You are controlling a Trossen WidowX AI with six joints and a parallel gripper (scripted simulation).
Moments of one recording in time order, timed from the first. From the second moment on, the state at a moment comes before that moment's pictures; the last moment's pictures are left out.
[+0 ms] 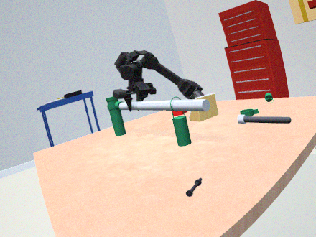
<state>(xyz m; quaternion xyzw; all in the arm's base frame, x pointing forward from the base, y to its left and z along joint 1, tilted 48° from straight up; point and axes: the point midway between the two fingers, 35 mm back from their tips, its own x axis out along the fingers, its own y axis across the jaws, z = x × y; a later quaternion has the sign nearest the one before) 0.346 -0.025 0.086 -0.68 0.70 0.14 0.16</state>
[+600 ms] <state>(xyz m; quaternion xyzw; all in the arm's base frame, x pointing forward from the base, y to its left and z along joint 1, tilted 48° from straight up) 0.346 -0.025 0.085 -0.68 0.70 0.14 0.16</state>
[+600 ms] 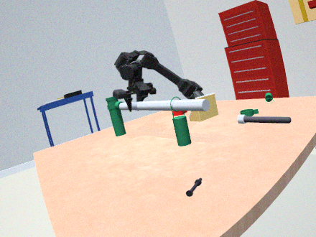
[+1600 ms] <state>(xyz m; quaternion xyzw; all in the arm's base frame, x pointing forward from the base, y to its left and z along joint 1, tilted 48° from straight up) 0.346 -0.025 0.087 -0.67 0.71 0.14 0.16</state>
